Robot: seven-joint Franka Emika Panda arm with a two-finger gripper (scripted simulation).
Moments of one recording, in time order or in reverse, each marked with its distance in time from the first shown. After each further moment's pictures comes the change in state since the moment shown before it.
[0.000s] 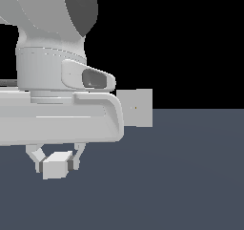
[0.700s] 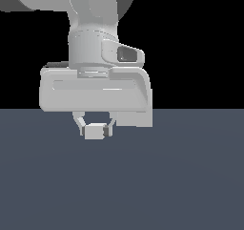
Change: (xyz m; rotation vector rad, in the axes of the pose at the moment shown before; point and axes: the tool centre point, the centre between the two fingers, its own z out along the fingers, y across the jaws) arm 0.037 0.055 -0.041 -0.013 0.000 0.199
